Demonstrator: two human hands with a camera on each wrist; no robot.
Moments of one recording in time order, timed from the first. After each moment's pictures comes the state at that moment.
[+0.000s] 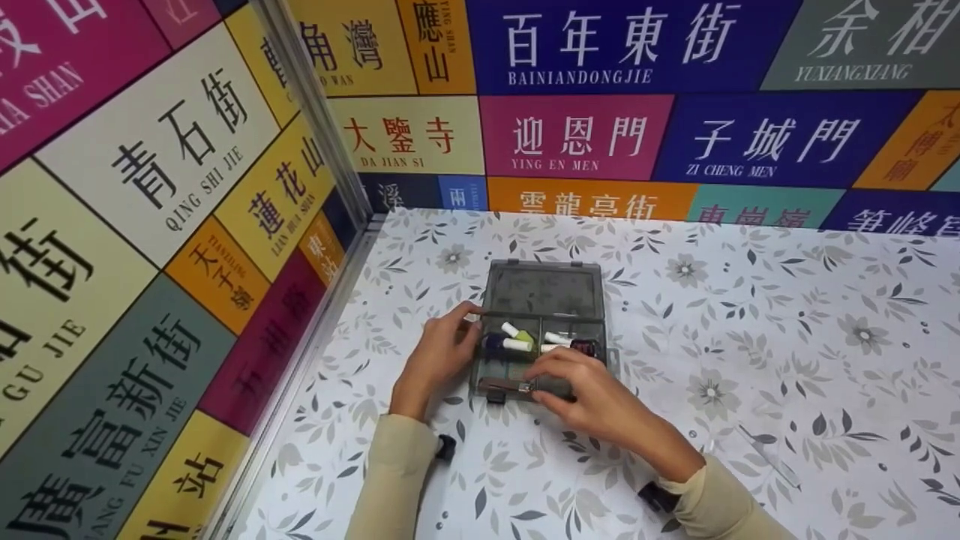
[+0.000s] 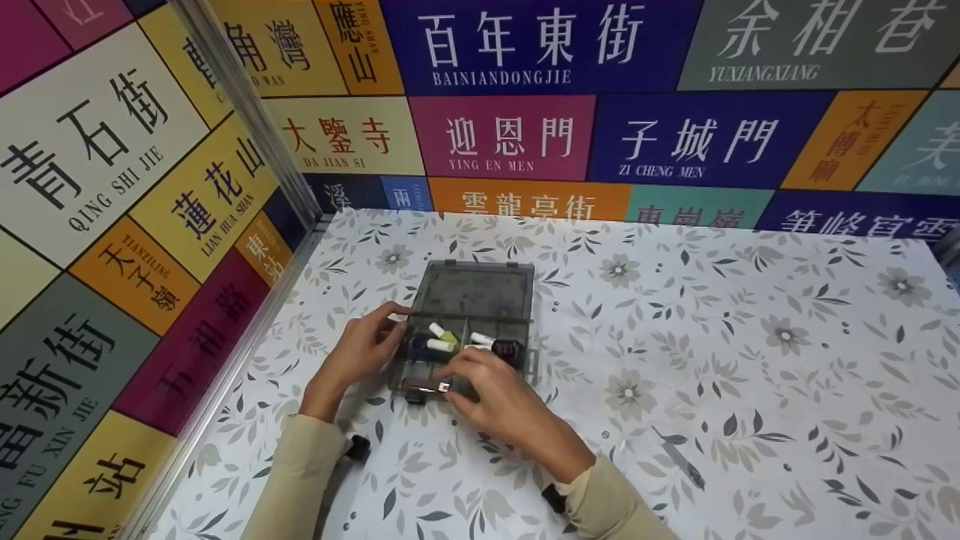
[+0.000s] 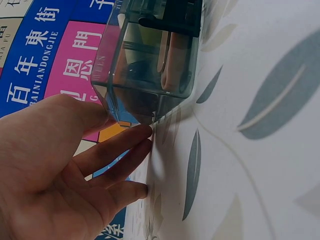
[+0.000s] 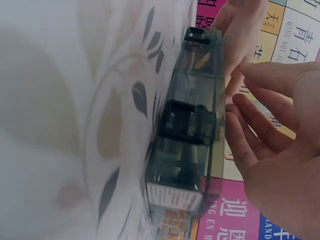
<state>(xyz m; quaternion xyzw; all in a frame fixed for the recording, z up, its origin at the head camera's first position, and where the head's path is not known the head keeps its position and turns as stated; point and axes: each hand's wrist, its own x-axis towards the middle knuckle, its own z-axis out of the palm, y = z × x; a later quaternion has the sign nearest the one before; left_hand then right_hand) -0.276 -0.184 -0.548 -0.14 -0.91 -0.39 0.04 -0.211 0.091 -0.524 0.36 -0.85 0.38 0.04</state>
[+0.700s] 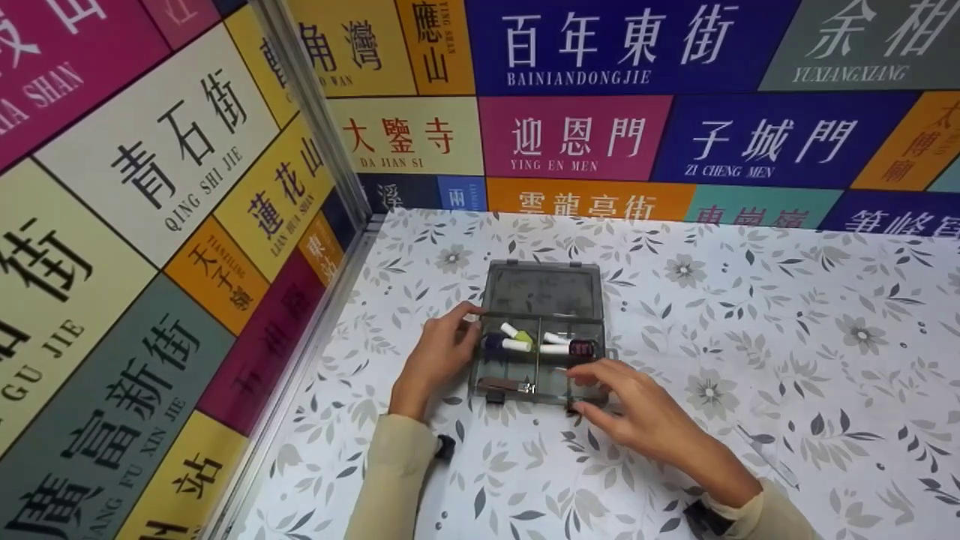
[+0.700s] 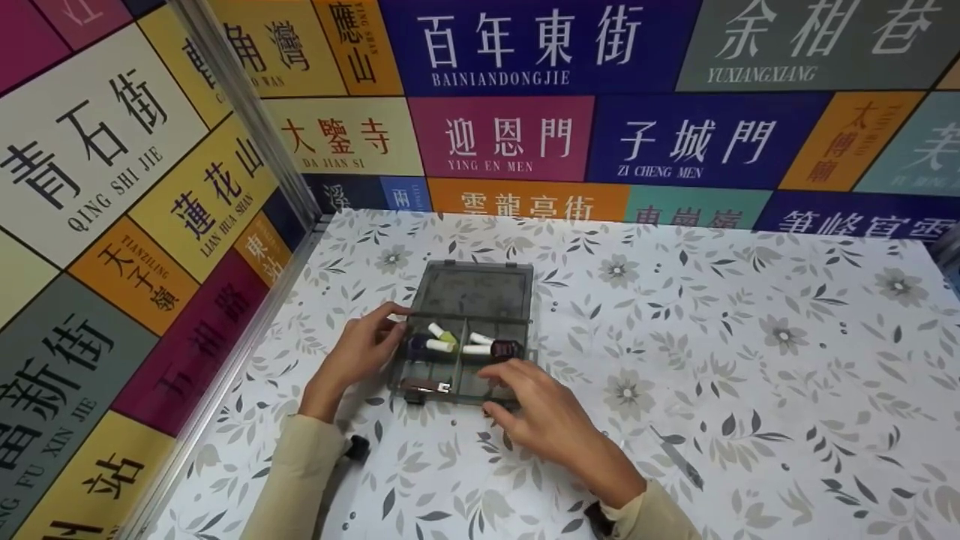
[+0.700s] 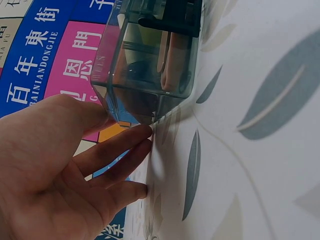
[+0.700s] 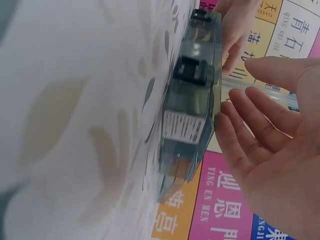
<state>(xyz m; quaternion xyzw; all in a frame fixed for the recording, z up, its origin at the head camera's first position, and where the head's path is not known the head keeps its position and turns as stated) -0.276 -0.184 -0.547 -0.14 -0.91 -0.39 0.03 -0.188 0.143 -0.523 0.31 -0.88 0.36 0.04</state>
